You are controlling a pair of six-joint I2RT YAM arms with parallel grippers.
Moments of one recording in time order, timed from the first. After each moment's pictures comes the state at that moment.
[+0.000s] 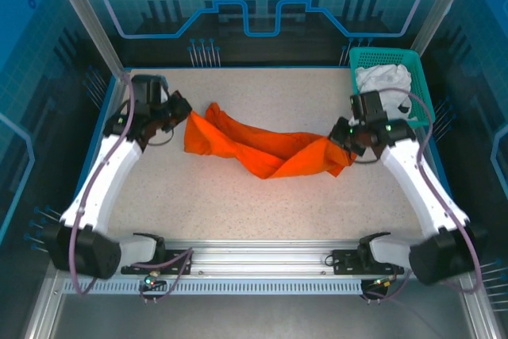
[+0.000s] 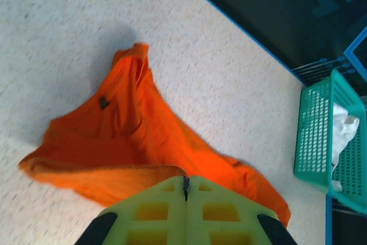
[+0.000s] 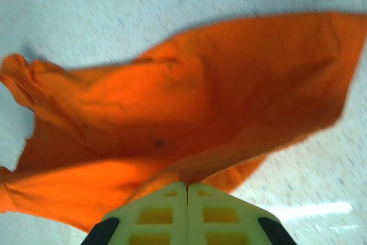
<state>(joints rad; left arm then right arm) -0.10 1.31 1.31 -0.68 0.18 -0.77 0.21 1.28 1.25 -0.94 -0.12 0.72</state>
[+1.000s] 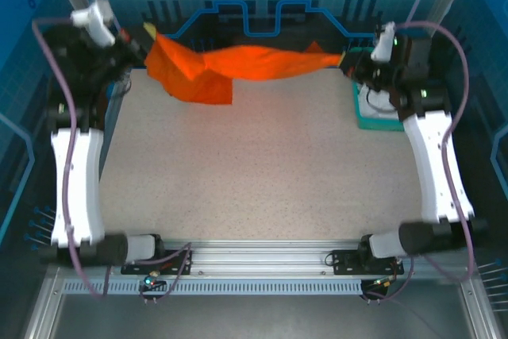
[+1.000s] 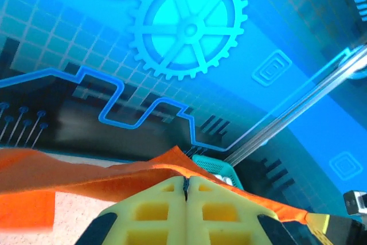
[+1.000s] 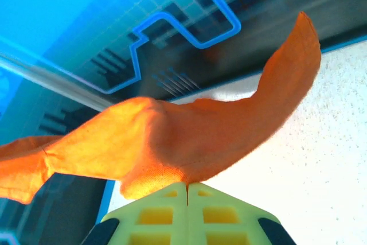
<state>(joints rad) 0.12 1.24 1.69 -0.52 0.54 -0.65 0.08 1.34 1.67 -0.77 -0.39 0.59</state>
